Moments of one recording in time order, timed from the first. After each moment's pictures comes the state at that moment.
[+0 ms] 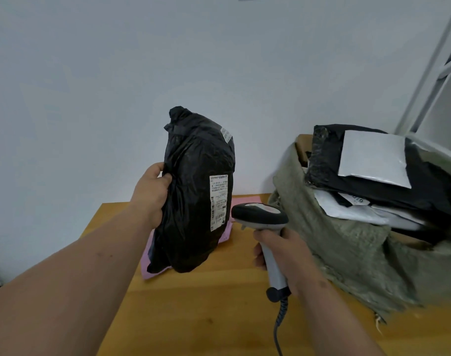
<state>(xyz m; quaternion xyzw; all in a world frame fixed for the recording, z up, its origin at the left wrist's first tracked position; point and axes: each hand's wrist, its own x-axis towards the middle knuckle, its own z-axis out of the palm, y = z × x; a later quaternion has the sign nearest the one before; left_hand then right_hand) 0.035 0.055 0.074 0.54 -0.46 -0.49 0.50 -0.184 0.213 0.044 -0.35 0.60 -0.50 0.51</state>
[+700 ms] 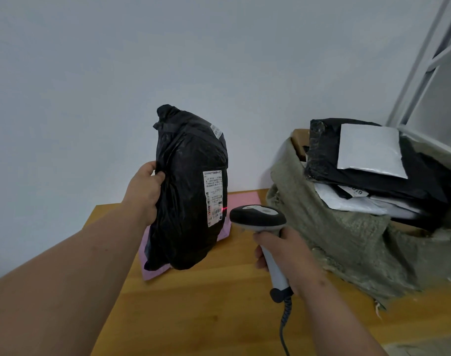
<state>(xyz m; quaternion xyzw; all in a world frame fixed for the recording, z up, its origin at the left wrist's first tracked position) 0.054 0.043 0.076 0.54 -0.46 -0.50 0.49 -0.167 0.217 0.044 -0.36 0.63 -0.48 0.50</state>
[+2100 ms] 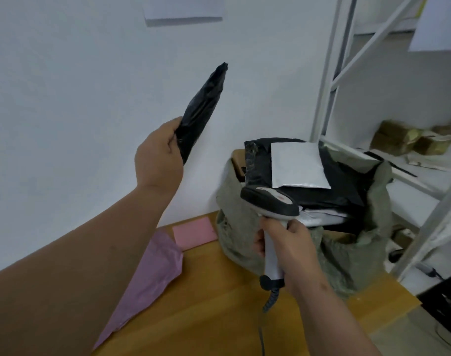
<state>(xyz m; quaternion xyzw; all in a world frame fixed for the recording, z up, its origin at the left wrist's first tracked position) -0.115 0.028 0.152 0.36 -0.75 -0.08 0.56 -0.246 0.216 0.073 -0.22 0.62 -0.67 0.35</state>
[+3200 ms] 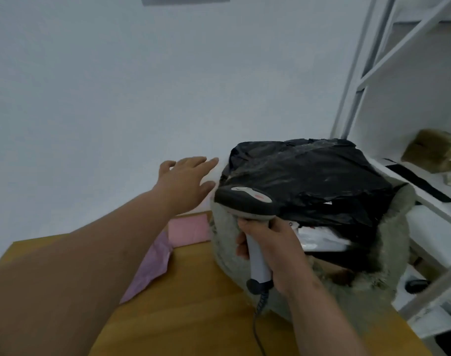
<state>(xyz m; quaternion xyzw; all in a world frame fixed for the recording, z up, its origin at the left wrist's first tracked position) -0.183 0.010 0.109 0.44 -0.89 0.04 0.10 -0.320 0.183 0.075 -0.31 0.56 -0.60 0.47</state>
